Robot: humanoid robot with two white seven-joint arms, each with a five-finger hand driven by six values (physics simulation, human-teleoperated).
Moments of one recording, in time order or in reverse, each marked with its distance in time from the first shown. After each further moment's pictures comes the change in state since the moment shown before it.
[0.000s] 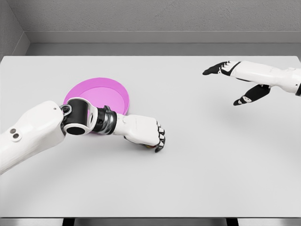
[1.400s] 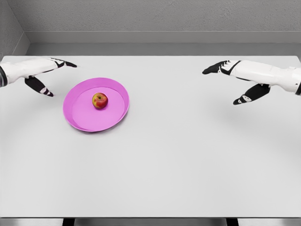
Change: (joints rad) left arm -0.023 0.218 0.369 0.662 0.415 -0.001 0.010; right arm -0.005 0.001 0.000 0.000 0.000 0.000 0.000
